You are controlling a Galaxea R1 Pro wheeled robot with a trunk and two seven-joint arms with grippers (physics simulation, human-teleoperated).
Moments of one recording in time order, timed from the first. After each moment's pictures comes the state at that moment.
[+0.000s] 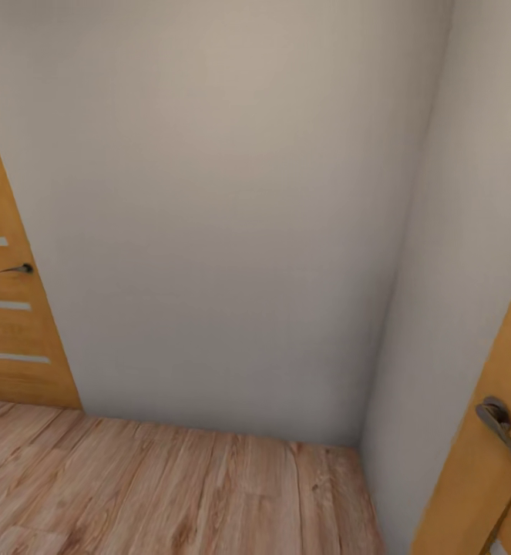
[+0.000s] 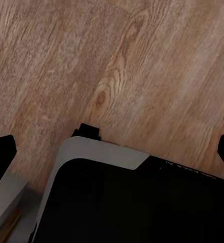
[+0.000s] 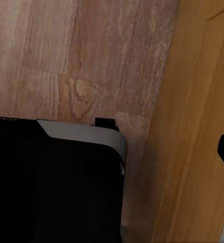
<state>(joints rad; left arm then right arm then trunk) -0.21 0.01 -0.12 -0.01 0.46 -0.08 0.01 -0.13 0.01 0.56 0.03 -0.45 -0.20 -0.06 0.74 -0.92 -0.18</state>
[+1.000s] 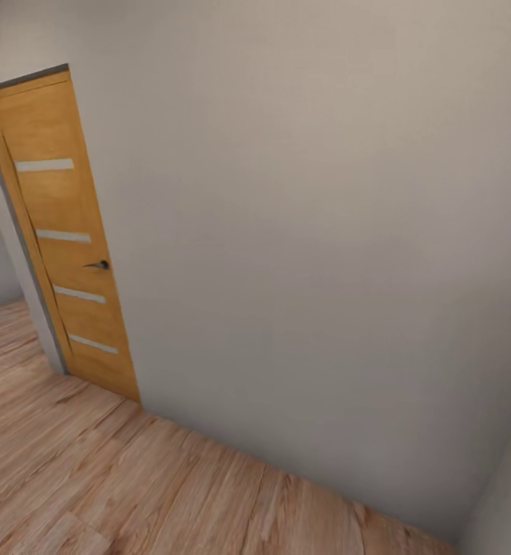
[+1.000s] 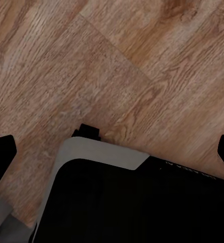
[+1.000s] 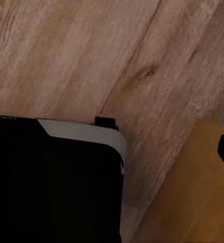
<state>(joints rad) -0.21 0.01 -0.12 -0.01 0.46 -0.08 0.01 -0.13 0.01 0.56 0.03 -0.45 -0.20 -0.06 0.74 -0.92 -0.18</state>
